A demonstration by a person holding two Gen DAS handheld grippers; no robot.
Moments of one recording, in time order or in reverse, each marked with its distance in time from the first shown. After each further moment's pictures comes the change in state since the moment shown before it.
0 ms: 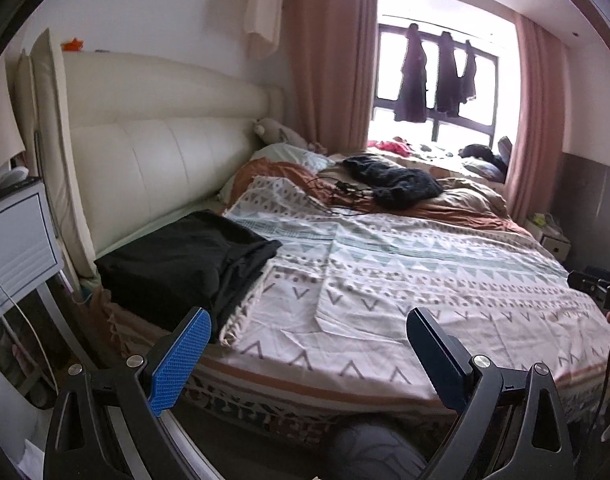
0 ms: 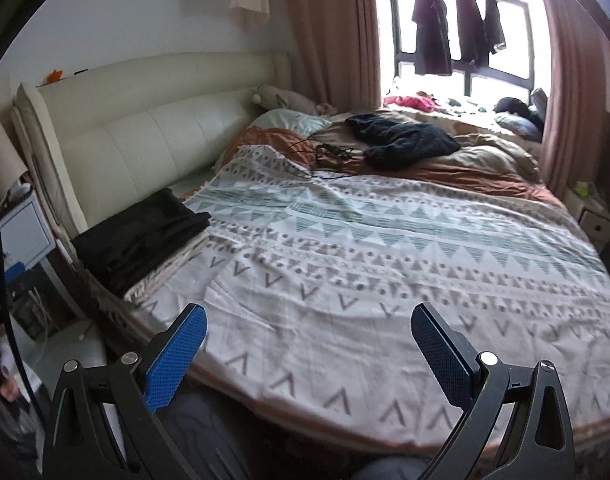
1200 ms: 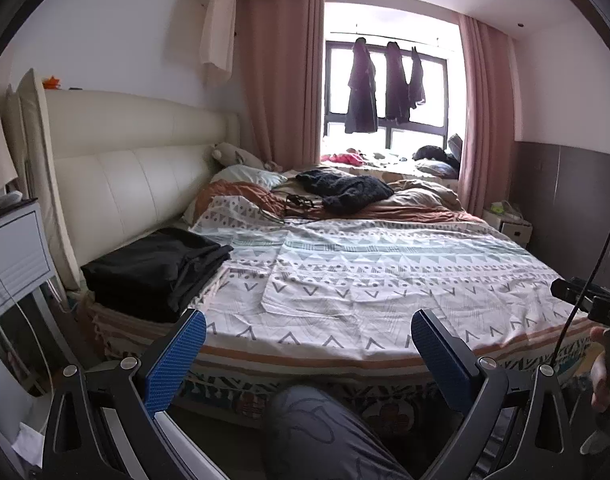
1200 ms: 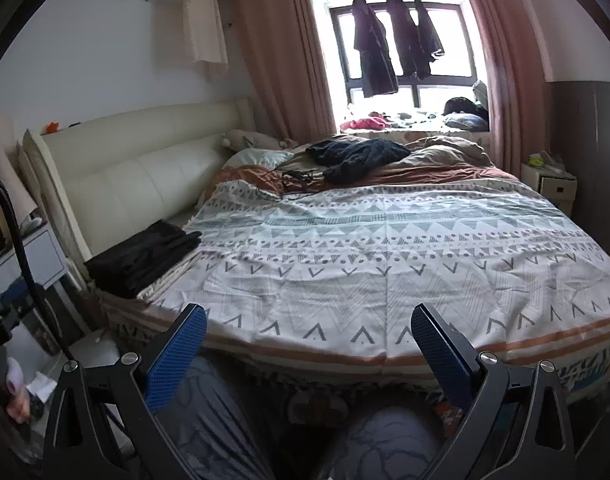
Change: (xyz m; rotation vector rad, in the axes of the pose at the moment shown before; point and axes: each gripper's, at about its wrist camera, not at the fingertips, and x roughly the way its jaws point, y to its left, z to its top) left arm -0.092 -0.069 -0.055 0.083 -0.071 -0.103; right arm -0.122 -0.027 -0.116 0.165 -0.144 -0.054
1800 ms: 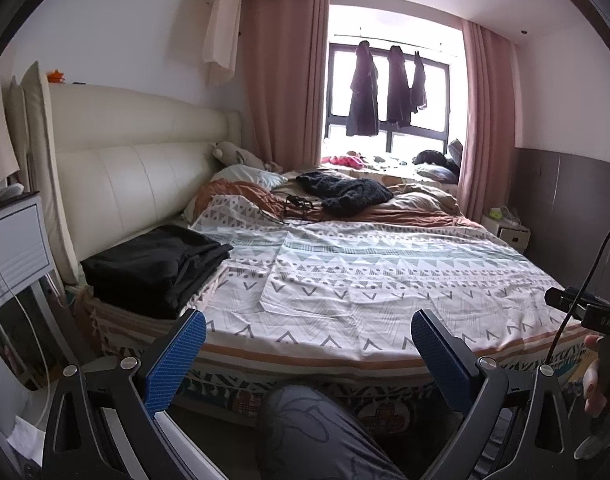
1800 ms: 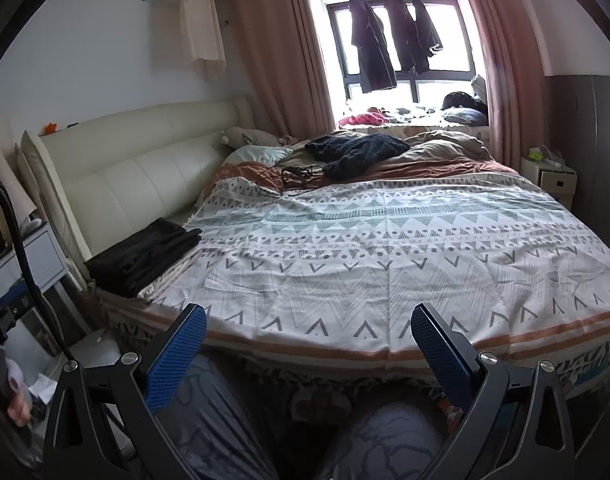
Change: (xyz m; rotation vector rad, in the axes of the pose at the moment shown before) left arm -0.005 0.006 -0.002 -0.020 -0.009 -0.006; right arm -0.001 -0.003 -0.004 0.011 0.013 0.011
